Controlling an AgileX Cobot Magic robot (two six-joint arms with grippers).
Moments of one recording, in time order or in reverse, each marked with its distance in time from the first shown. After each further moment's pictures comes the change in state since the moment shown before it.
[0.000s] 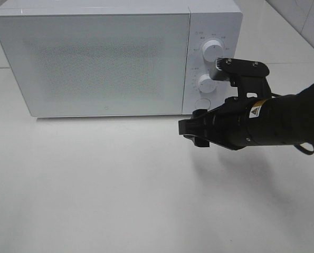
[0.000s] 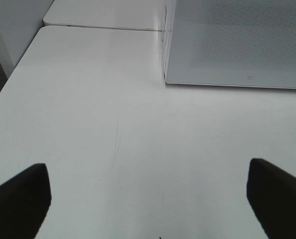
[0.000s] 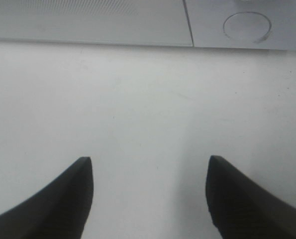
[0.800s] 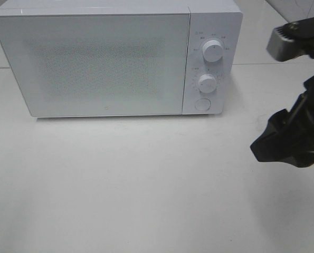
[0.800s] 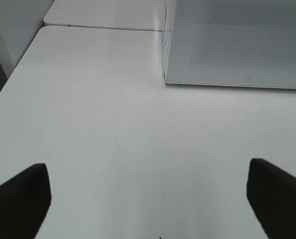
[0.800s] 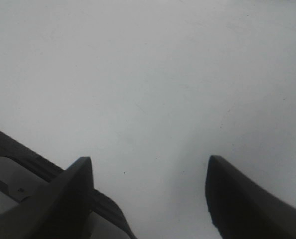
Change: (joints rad) left arm 0.000 0.000 0.000 0.000 0.000 0.000; right arm -0.008 -0.513 -0.127 -0.242 0.886 -0.017
